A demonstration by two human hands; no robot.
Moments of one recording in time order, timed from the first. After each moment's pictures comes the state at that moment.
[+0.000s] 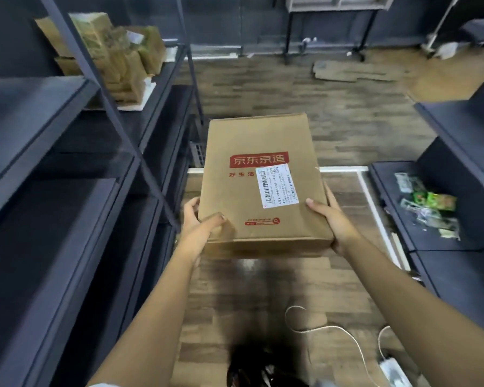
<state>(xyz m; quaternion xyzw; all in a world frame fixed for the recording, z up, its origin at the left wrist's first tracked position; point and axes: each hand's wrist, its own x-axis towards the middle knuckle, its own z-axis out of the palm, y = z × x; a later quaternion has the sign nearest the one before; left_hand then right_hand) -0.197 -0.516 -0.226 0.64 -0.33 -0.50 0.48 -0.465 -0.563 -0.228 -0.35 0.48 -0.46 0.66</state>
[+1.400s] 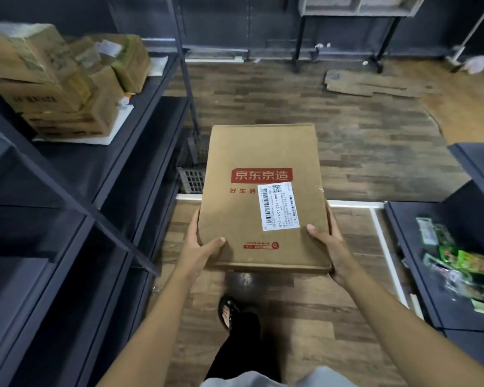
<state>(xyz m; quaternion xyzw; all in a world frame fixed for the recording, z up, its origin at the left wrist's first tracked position) -0.218 -0.810 -0.267 0.62 -0.37 -0.50 0.47 -0.490 -0.861 -0.283 -0.38 0.48 -0.45 0.65</state>
